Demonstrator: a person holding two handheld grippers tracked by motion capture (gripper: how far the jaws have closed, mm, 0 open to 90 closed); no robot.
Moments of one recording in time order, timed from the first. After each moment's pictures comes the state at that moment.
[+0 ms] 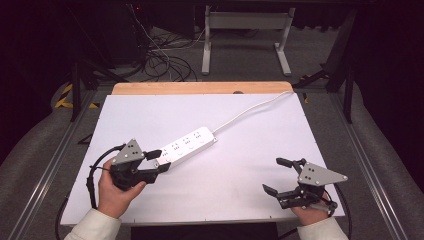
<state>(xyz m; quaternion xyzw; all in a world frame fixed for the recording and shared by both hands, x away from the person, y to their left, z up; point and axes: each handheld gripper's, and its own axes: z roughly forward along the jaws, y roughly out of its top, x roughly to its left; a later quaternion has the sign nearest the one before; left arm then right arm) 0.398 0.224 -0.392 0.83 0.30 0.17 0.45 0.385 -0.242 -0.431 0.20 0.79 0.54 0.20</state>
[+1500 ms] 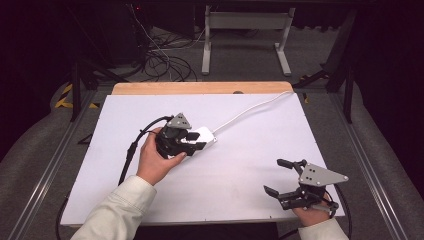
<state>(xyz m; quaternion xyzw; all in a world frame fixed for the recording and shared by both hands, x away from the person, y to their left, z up) 0.476 0.137 -0.378 0.87 0.27 0.11 0.40 0.384 -0.245 -0.434 0.20 0.80 0.54 0.20</state>
